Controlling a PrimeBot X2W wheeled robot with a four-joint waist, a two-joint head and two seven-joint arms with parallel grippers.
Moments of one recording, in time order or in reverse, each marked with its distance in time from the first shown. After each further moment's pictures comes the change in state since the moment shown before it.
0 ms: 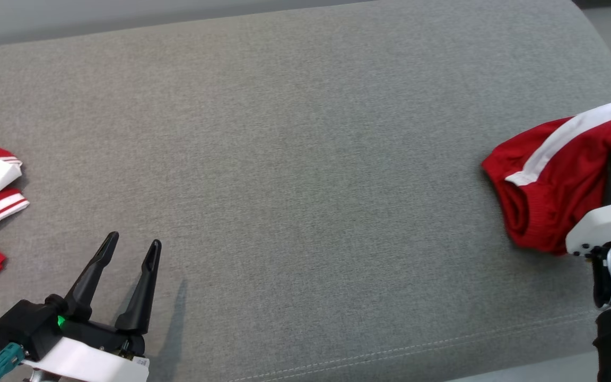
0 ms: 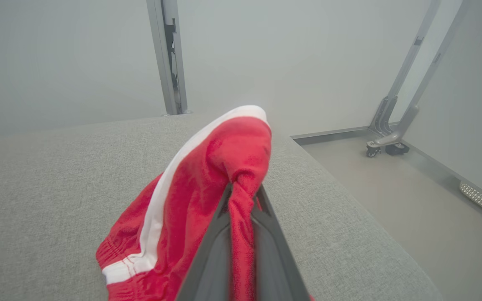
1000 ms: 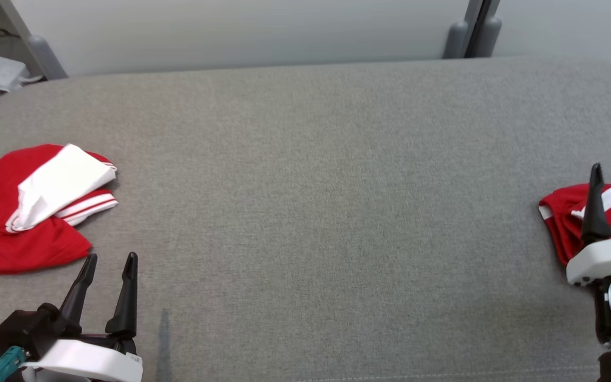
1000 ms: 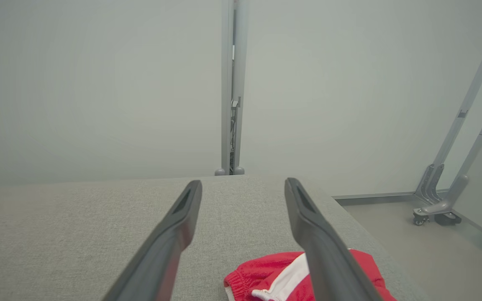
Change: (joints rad) left arm -0.021 -0.109 0.119 0.182 0.038 0.000 0.000; right arm 0.156 0.003 0.022 -0.263 -0.024 0.000 0.005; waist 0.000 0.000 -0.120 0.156
